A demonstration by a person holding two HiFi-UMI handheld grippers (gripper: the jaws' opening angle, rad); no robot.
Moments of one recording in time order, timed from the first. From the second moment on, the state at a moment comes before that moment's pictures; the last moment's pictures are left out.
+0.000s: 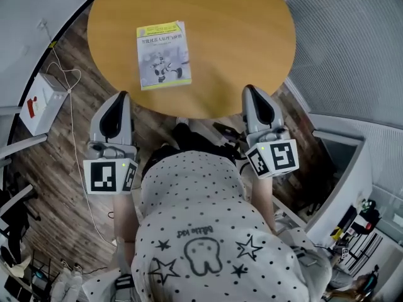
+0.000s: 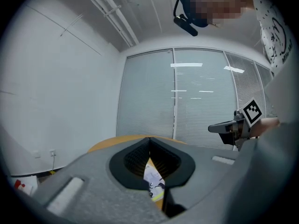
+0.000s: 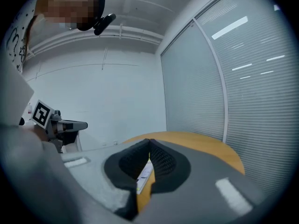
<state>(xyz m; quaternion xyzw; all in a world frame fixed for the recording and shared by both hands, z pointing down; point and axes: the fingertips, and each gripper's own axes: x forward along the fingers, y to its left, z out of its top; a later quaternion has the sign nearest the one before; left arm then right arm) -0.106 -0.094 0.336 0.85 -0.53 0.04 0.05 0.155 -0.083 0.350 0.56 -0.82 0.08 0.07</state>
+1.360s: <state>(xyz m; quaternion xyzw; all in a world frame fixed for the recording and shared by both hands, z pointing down) -0.086 -0.162 0.325 0.86 -0.51 0.03 0.05 0.166 -0.144 0.354 0.57 -0.81 0.11 0.06</state>
